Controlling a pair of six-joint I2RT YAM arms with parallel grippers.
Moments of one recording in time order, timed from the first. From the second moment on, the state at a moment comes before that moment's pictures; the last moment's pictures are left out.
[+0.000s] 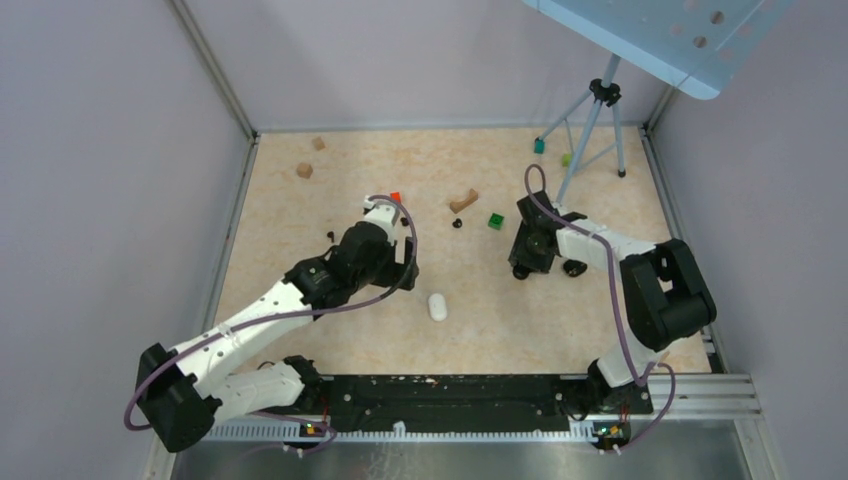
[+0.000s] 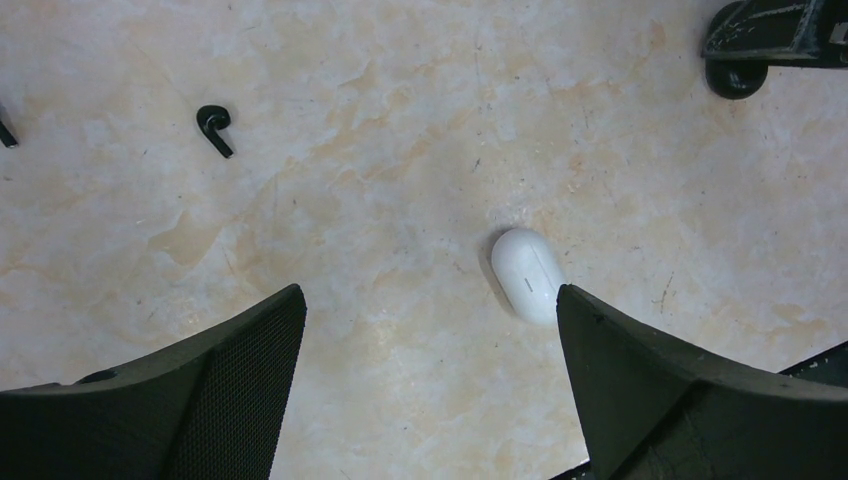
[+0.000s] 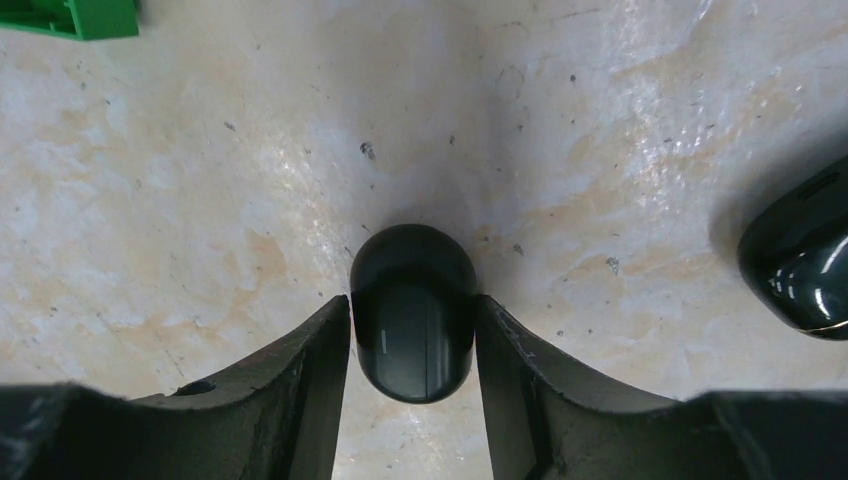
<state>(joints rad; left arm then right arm) -0.76 1.04 0.83 -0.47 -0.20 -0.42 0.41 1.62 0.93 -0.48 0.15 0.73</state>
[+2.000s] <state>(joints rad) -0.49 1.25 0.66 0.02 0.53 -1.00 0.82 1.37 0.85 -0.11 -0.23 0.50</state>
